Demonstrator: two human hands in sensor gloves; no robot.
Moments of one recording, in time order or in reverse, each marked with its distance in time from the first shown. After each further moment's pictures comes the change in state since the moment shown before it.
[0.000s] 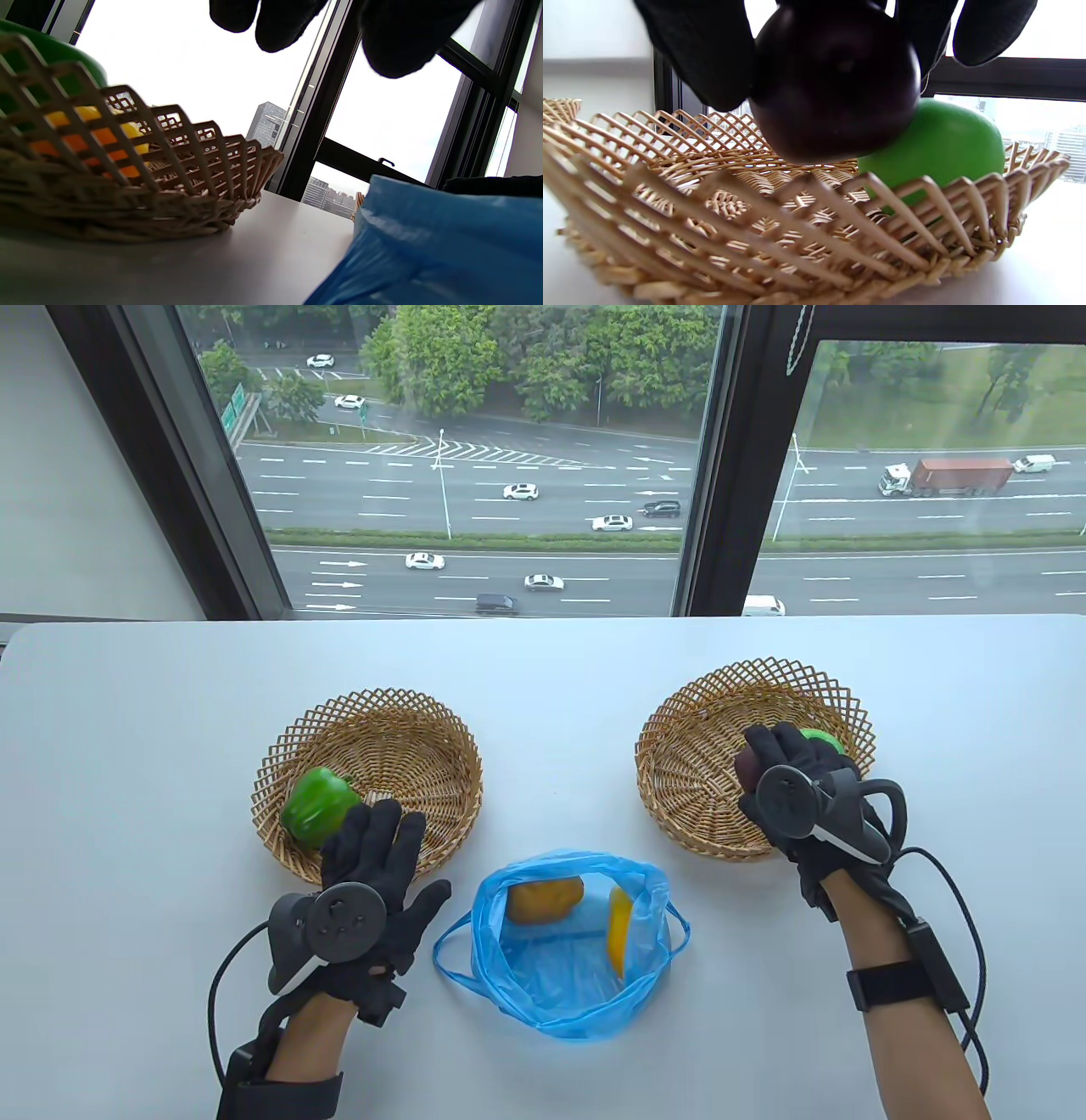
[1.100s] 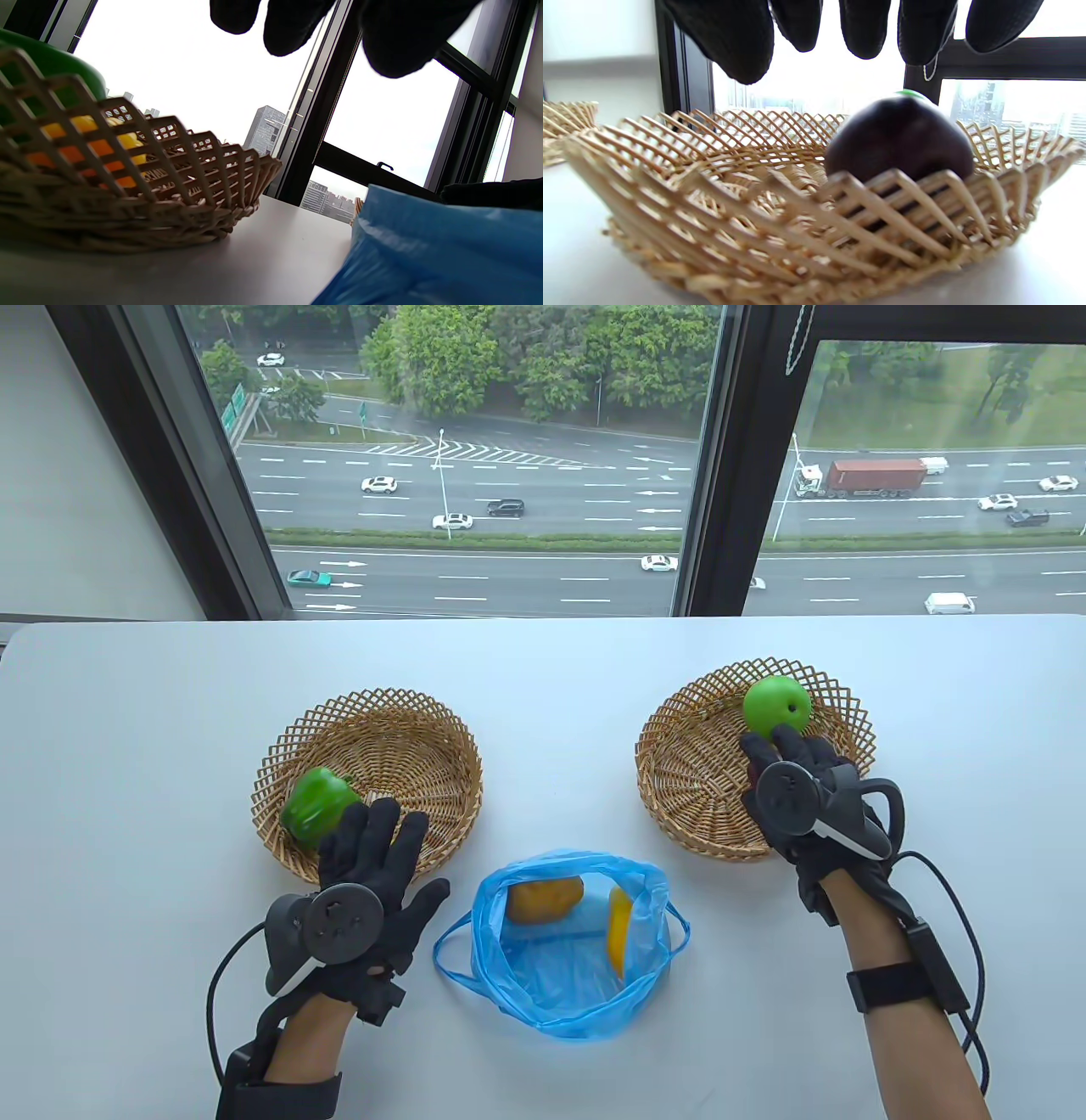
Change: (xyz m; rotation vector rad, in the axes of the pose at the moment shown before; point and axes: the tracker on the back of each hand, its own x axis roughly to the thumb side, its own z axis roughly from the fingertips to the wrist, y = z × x) left_hand -0.001 0.002 0.001 0.015 -0.004 0.002; right_hand 0.015 -0.016 0.003 0.006 -0.045 -0.057
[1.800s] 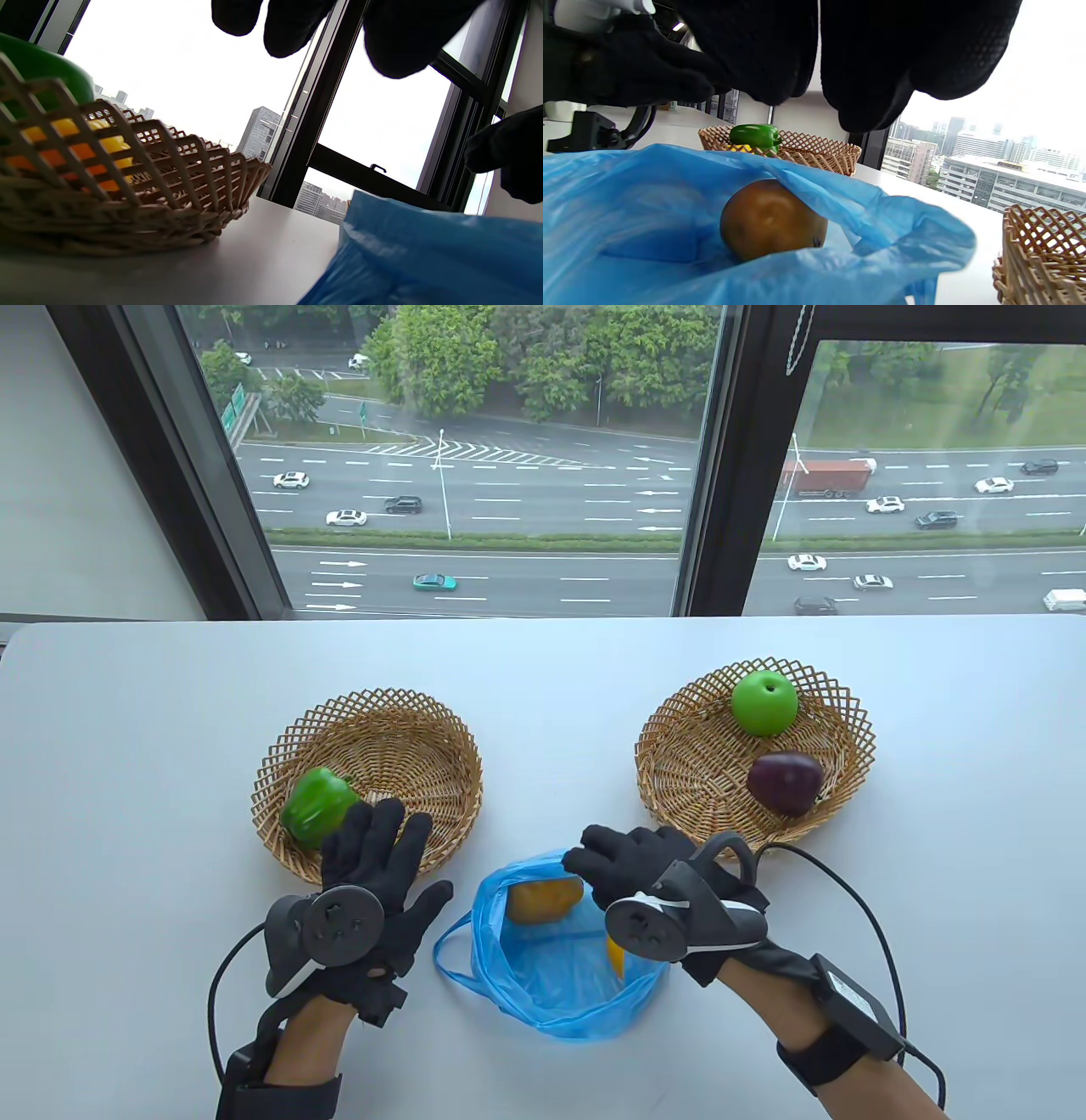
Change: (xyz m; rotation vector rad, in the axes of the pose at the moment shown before) left_hand 0.002 0.000 0.001 0.004 -0.018 0.014; right_hand 0.173 -0.023 0.065 -0.042 -0.624 0.049
